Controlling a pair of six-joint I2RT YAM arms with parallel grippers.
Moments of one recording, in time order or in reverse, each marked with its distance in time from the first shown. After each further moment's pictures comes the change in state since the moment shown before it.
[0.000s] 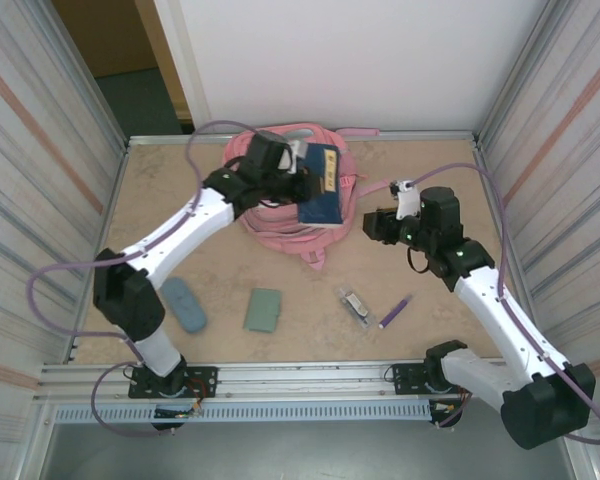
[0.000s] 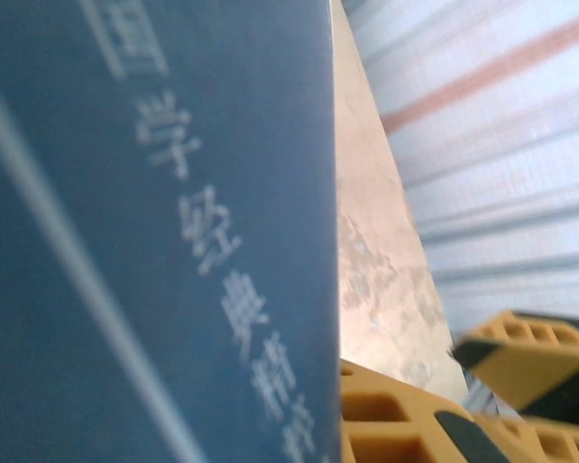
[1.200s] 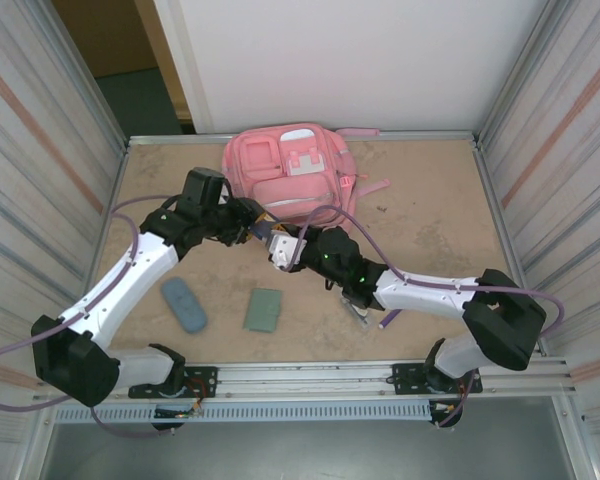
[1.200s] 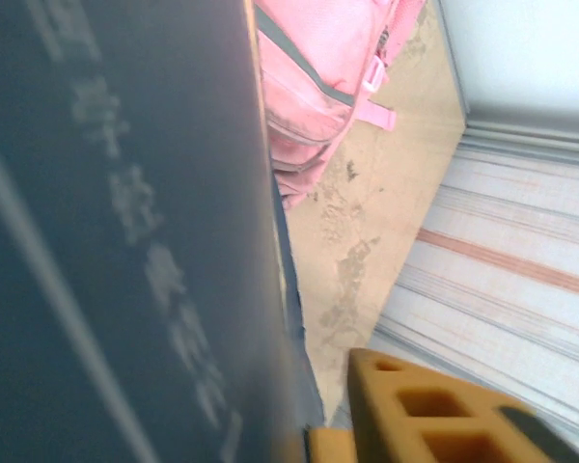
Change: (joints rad) left arm 0.159 -0.400 -0.430 -0.076 -0.003 -0.637; right arm 0.626 0.451 -0.099 0.884 0.449 -0.935
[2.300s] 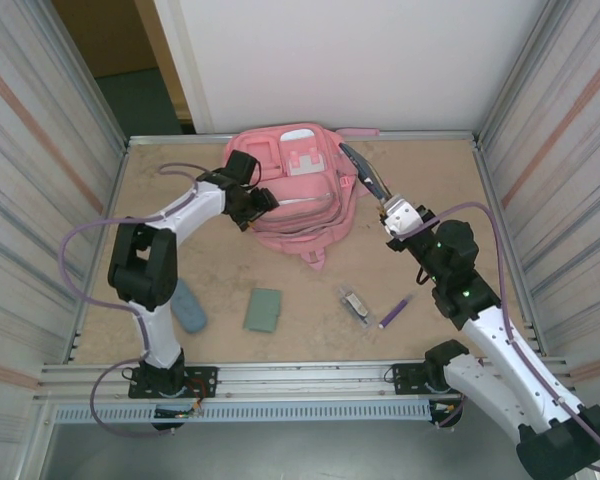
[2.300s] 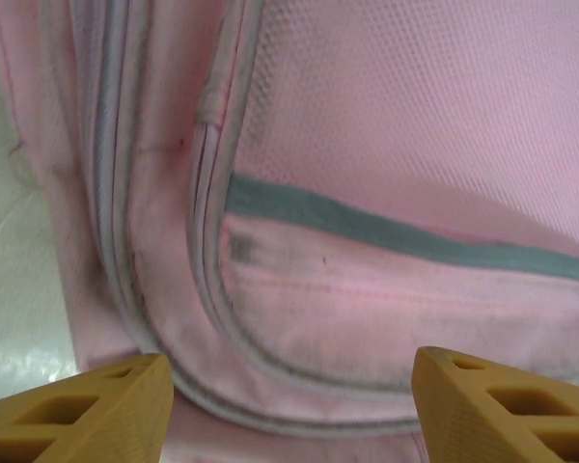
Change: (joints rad) left arm 0.065 0.635 0.307 -0.043 -0.159 0.391; right arm -0.560 -0.718 -0.125 -0.529 -0.146 0.165
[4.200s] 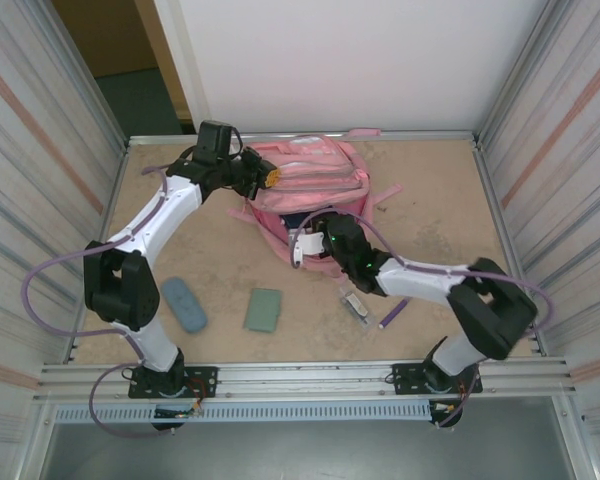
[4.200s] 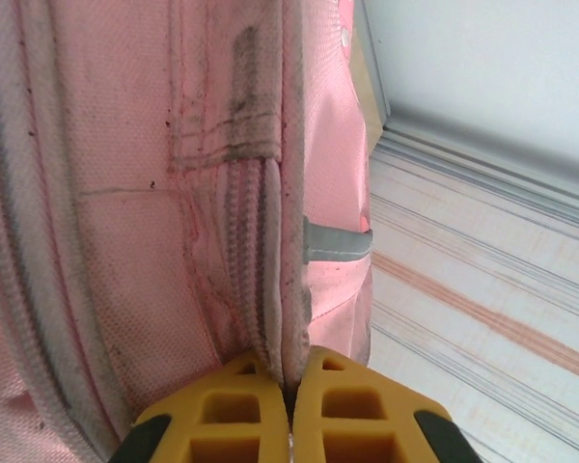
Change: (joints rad) left arm 0.058 -0.190 0.068 0.170 0.418 -0.496; right arm 0.377 0.824 0.115 0.446 0.357 -0.769
